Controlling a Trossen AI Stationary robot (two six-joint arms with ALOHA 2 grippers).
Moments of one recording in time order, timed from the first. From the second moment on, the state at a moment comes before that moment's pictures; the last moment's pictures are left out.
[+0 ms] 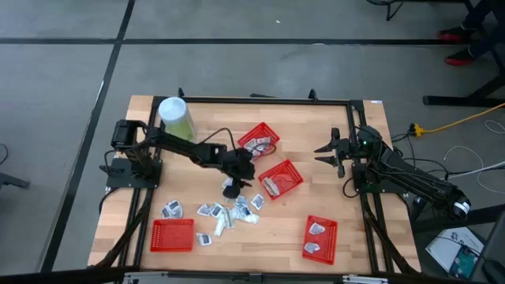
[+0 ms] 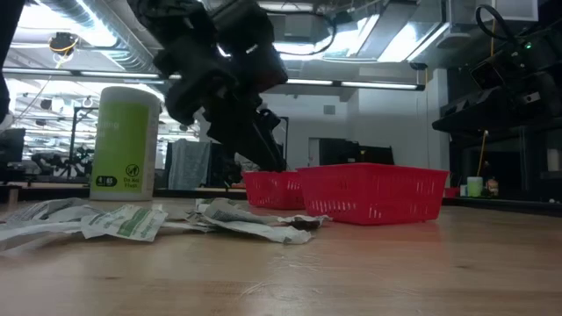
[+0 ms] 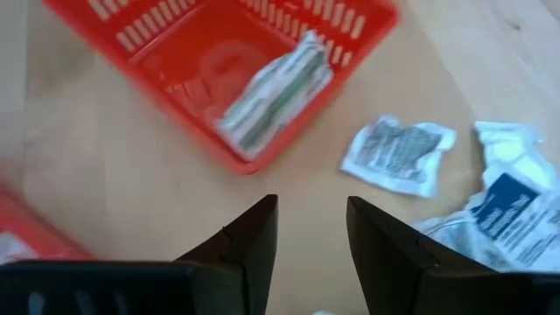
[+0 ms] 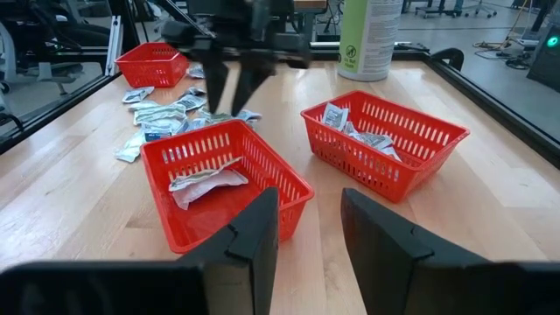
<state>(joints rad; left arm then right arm) 0.00 1.74 0.97 -0.06 0.17 0.22 -0.69 0.33 0.04 -0.01 -0.70 -0.21</state>
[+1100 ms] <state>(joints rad) -0.18 1.86 0.96 0.17 0.16 0.22 -0.69 0.33 0.04 -0.01 -0.70 -0.21</state>
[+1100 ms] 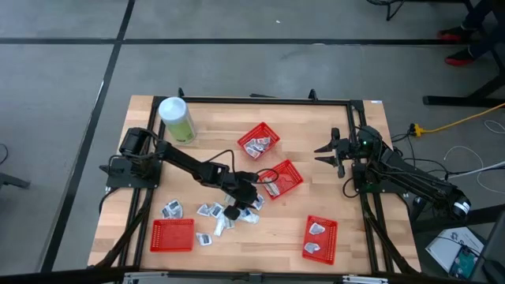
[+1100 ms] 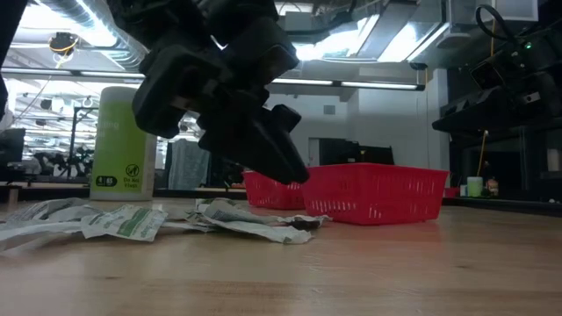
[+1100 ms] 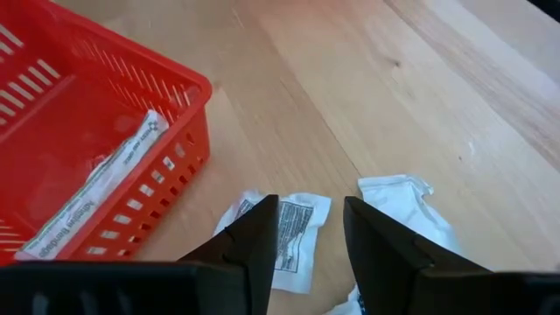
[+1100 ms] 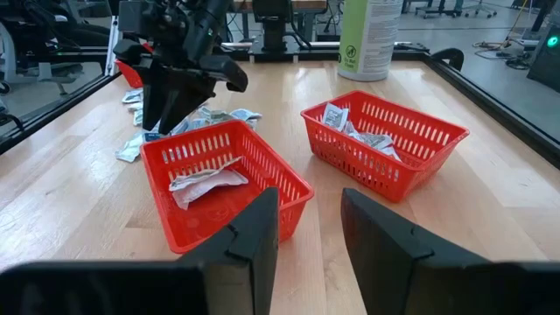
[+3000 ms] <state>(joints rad) -0.33 1.66 0.96 -0.11 -0.05 0.00 -0.69 0.33 0.04 -0.01 -0.70 -0.21</state>
